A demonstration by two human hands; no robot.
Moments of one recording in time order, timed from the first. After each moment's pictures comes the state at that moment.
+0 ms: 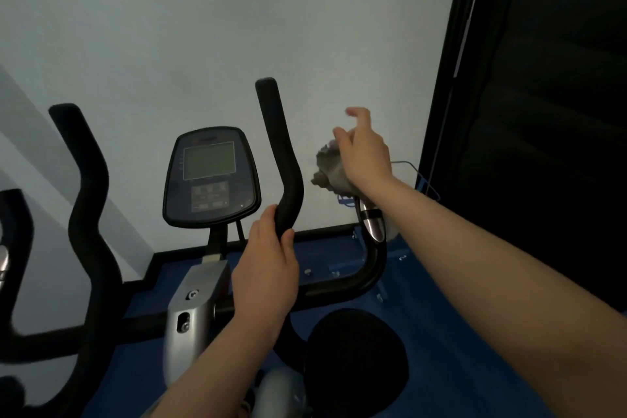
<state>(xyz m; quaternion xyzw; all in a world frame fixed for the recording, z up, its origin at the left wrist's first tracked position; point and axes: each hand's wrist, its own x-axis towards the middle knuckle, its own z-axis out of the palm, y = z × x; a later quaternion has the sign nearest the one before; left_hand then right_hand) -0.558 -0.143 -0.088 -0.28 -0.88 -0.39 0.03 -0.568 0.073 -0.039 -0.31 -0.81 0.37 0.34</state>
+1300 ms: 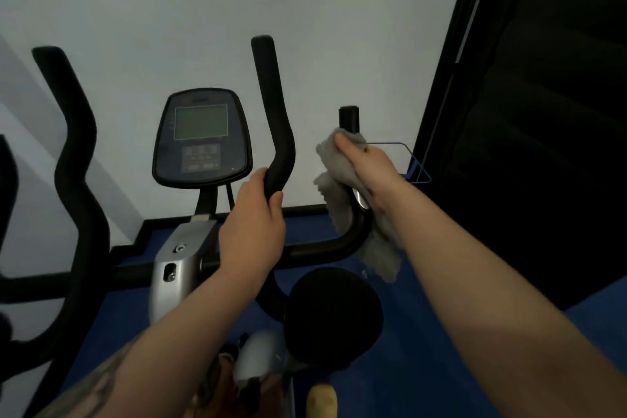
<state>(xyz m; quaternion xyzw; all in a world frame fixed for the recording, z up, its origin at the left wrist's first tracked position) -0.555 -0.142 -0.084 -0.28 -0.88 -0.39 0.04 -0.517 0.055 -0.067 -0.32 -0.63 0.67 0.20</state>
